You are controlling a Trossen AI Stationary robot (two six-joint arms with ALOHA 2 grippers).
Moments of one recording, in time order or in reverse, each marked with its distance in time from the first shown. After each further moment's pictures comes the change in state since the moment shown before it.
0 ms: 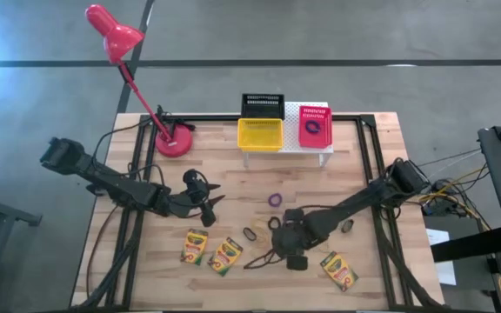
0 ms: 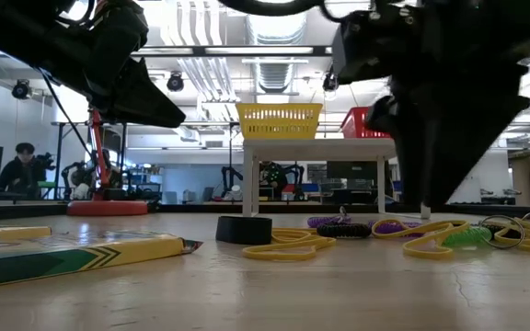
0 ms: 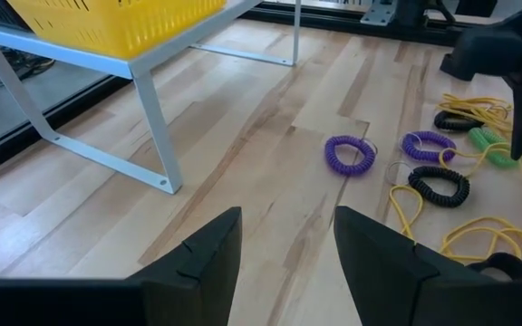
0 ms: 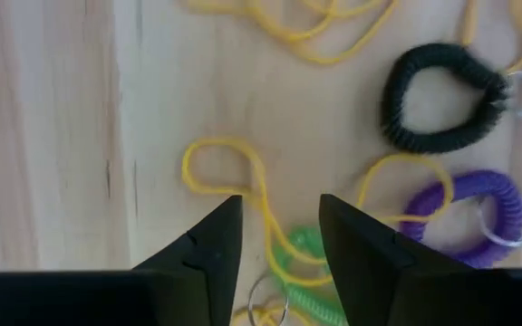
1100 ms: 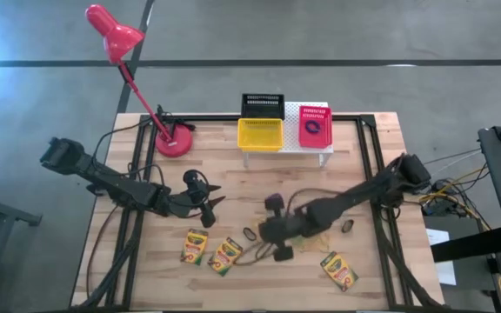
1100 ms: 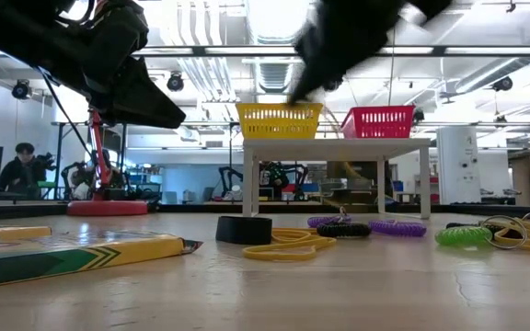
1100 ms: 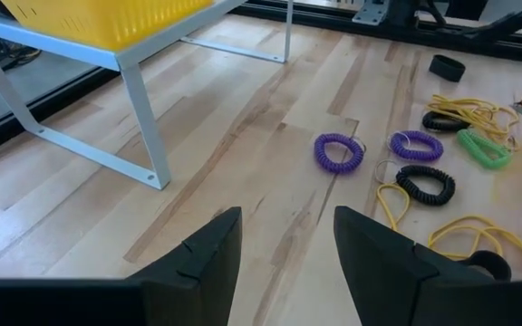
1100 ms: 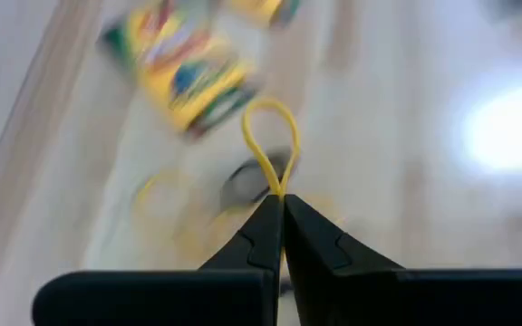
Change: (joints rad) left arm 0.000 0.000 0.000 0.000 0.027 -0.026; right arm -0.087 -0.102 0.054 0.279 0.202 -0.377
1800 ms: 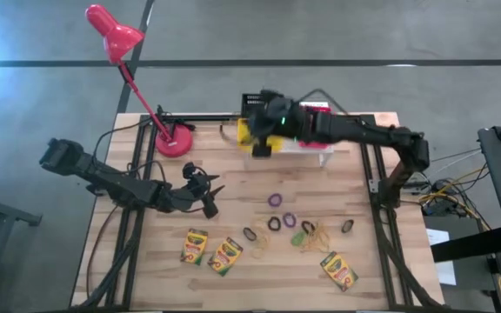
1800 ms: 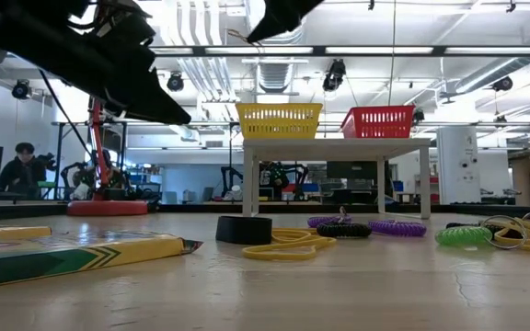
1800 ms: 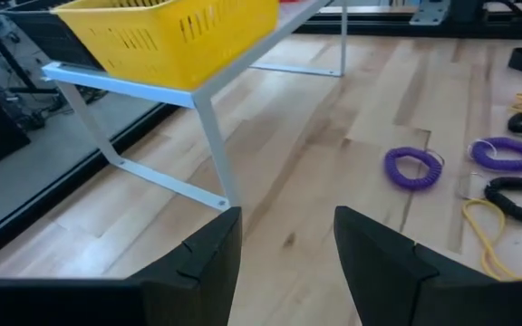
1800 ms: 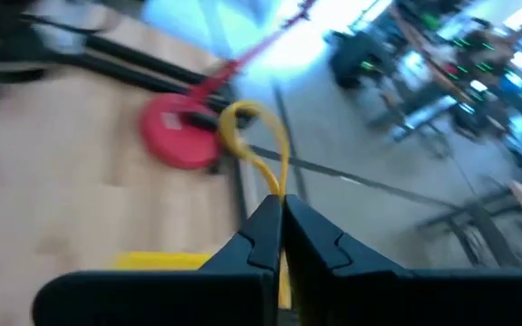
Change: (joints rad) left arm 0.059 0.000 0.000 0.023 -0.099 0.158; right arm -0.583 -0.070 0.384 0.022 -0.004 -0.598
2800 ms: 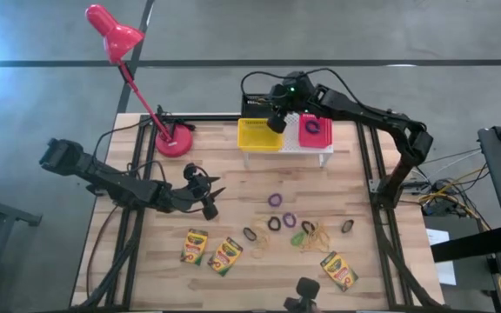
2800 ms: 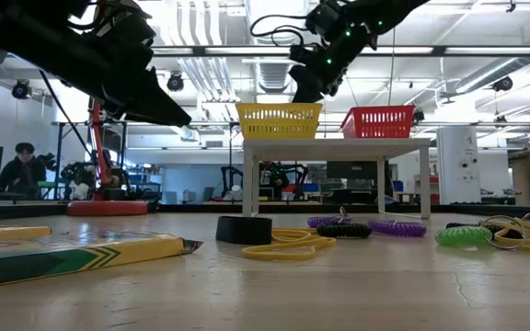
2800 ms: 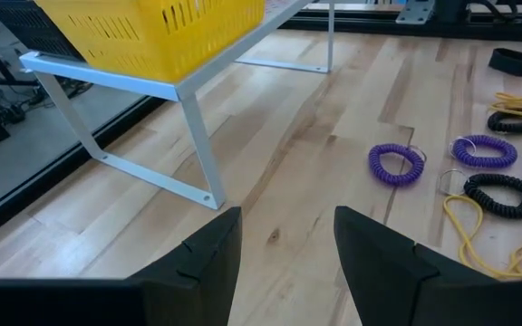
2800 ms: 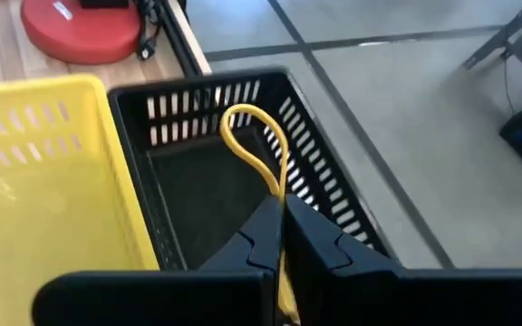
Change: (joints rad) left arm 0.001 0.000 0.000 -0.005 0.035 -0.026; right arm -0.334 0.000 -0.211 -0.004 -0.184 0.263
